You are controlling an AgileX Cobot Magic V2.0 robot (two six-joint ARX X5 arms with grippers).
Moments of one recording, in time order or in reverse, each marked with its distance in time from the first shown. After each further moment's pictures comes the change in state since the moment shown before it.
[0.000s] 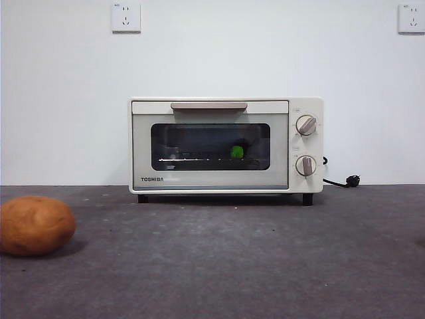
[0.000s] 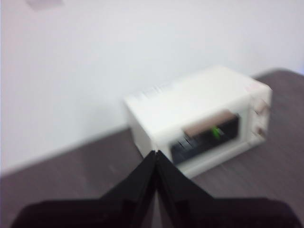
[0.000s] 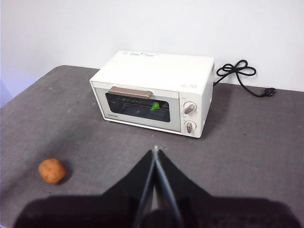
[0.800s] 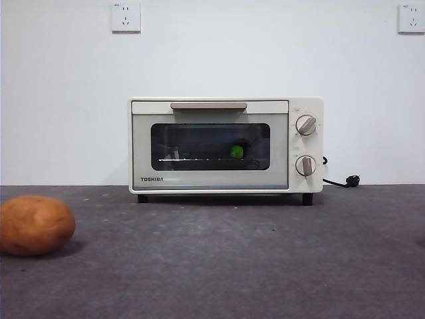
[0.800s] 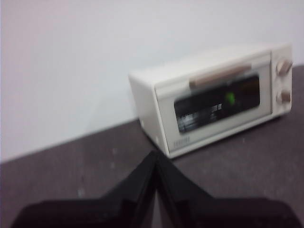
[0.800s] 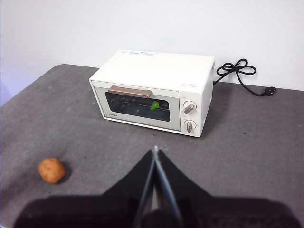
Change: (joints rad) left arm 0.042 -0.608 -1.055 0.581 0.008 -0.002; right arm 0.000 0.006 0.000 0.000 0.000 0.000
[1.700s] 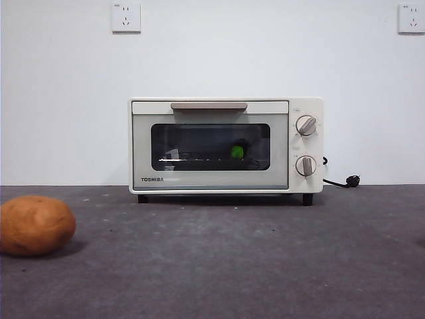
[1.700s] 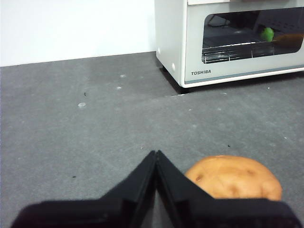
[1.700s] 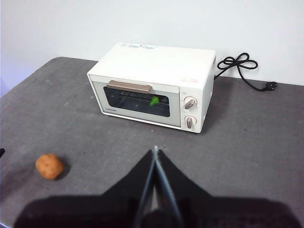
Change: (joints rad) left arm 0.096 -0.089 -0.231 -0.031 -0.018 -0.134; right arm 0.000 0.035 0.000 0.000 0.000 0.000
